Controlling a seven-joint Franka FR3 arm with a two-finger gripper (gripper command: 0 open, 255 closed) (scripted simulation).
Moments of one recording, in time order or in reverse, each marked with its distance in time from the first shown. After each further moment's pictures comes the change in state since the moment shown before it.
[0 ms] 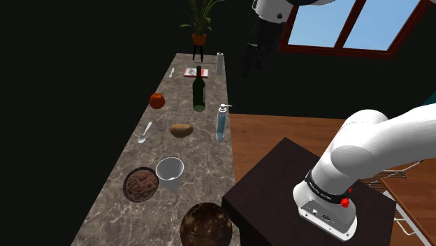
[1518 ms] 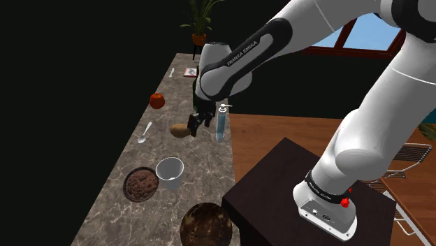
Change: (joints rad) arm 0.119 0.715 0.129 -0.033 0.181 0.685 0.017
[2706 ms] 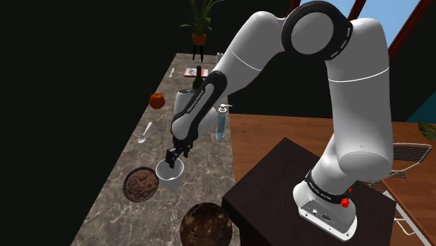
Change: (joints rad) arm 0.081 0.554 0.050 0.268 0.033 0.264 0.000
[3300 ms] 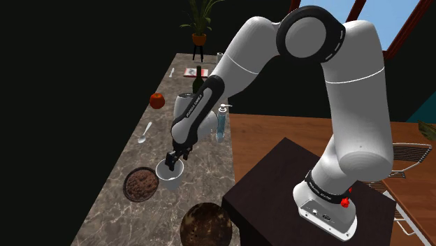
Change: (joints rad) arm 0.008 0.037 0.000 0.012 -0.001 0.027 0.000
